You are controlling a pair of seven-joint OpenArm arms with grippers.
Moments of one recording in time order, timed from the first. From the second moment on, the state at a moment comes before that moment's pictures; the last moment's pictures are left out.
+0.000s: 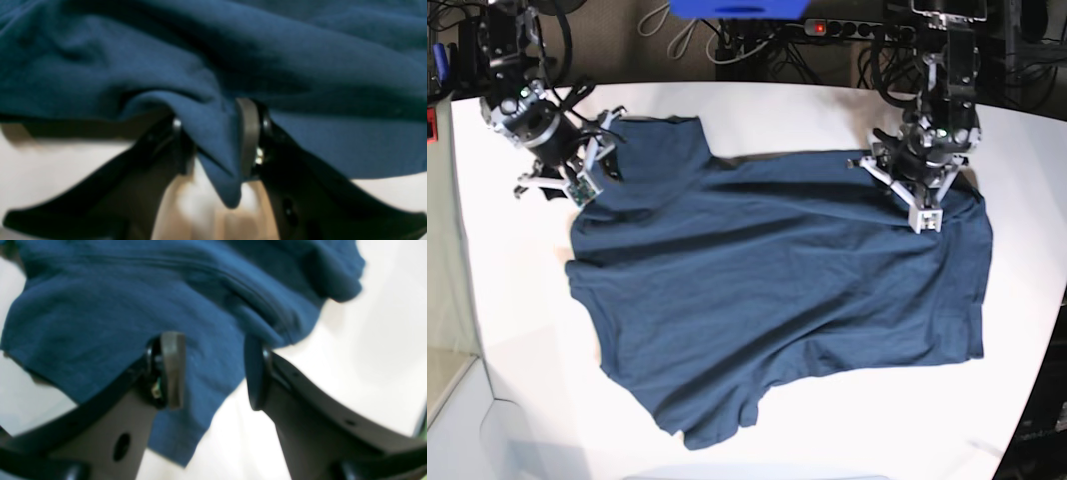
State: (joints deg) left arm 12.1 -10.3 -3.5 95.4 -15.0 0.0 49.9; right arm -20.9 17.3 4.6 104.9 -0.9 29.4 -29.8
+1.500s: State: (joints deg) left arm 10.6 -21.3 -3.8 116.2 -16.9 -0.4 69.2; right arm -12.5 15.9 14.8 114.9 0.2 38.2 -39.0
